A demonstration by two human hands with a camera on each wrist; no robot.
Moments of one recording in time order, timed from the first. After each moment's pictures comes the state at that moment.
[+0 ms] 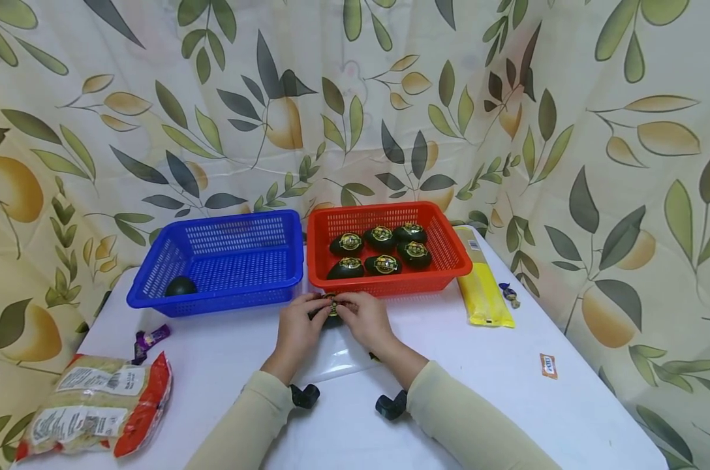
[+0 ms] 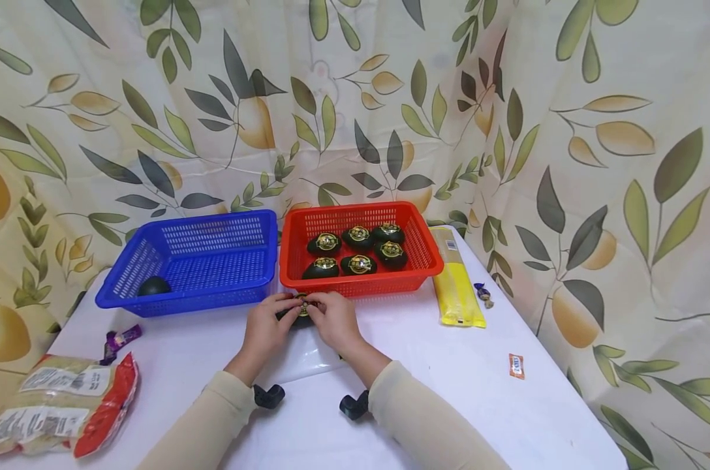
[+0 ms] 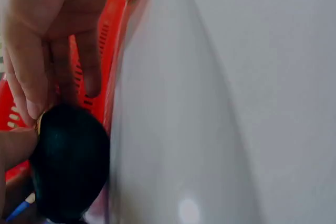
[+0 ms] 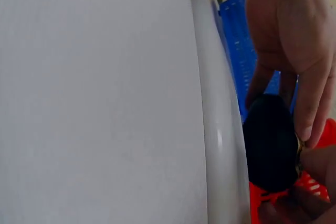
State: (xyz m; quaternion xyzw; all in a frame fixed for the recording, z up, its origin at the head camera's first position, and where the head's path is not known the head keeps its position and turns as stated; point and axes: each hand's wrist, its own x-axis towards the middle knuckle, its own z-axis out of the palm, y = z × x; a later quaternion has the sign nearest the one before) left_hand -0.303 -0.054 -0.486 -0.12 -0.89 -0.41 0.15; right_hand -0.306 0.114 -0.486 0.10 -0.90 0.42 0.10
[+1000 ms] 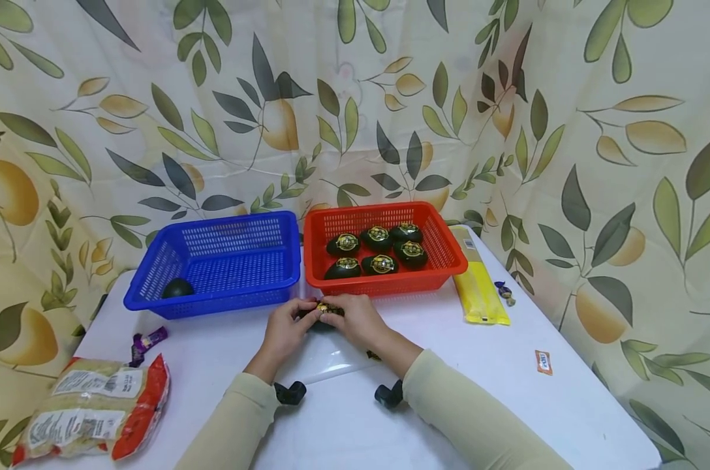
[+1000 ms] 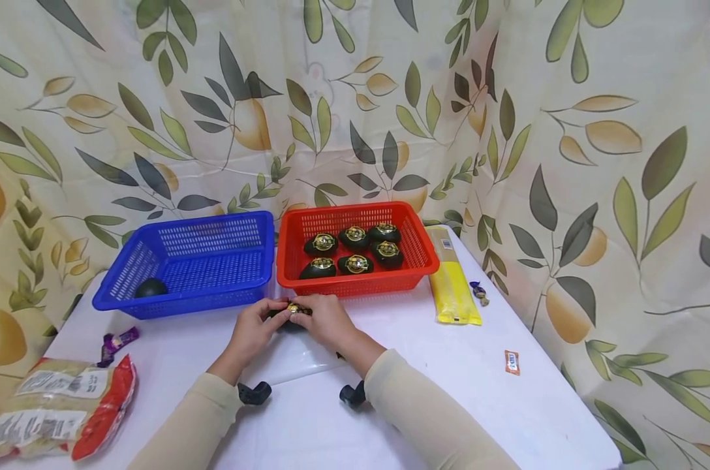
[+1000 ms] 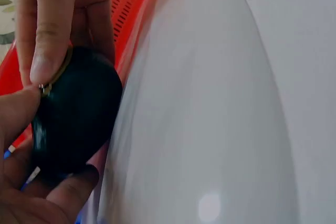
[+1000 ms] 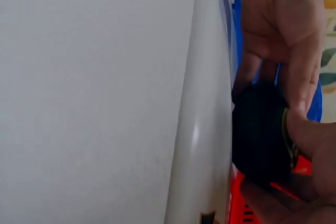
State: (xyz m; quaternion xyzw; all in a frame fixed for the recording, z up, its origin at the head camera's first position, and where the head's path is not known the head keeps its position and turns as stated) left_hand -0.310 -0.075 -0.495 -0.07 -0.83 -0.55 0.04; right_hand -0.311 0.114 -0.474 0.21 -0.93 0.30 0.05
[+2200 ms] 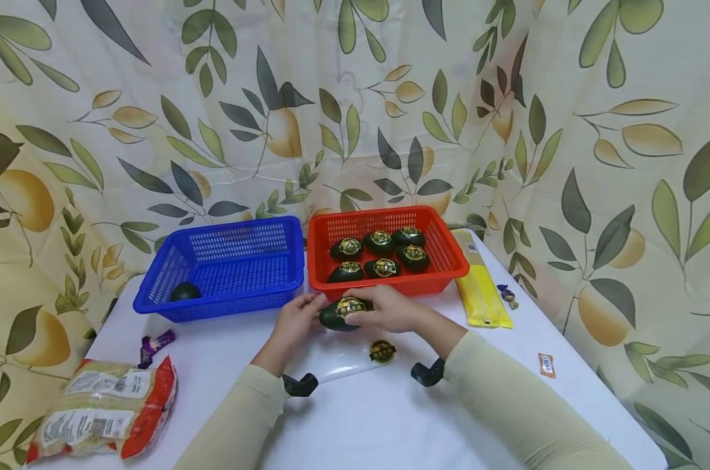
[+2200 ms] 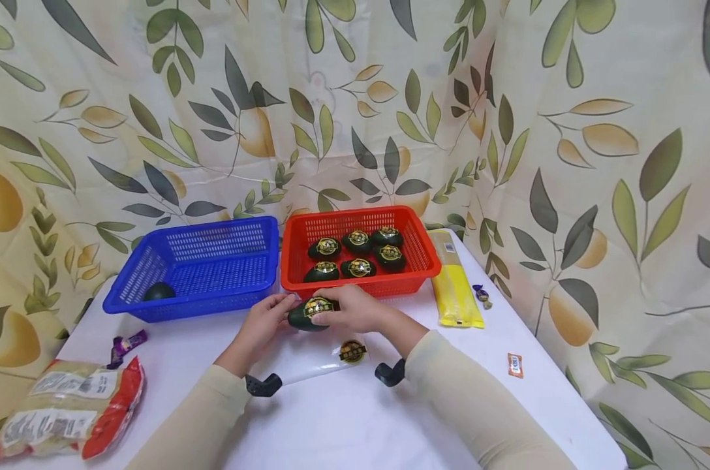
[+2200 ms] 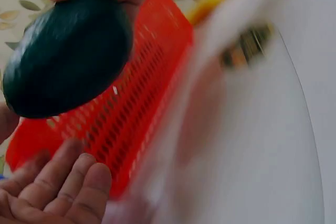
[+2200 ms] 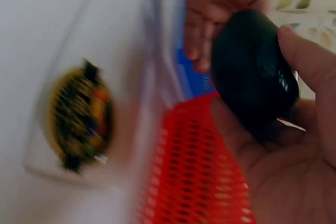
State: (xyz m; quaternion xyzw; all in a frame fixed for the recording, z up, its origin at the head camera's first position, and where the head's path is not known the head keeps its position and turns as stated) left_hand -0.314 -0.061 -0.473 0.03 -0.74 -0.66 -0.11; right_hand -0.316 0.177 -0.425 0.27 -0.88 0.37 -0.14
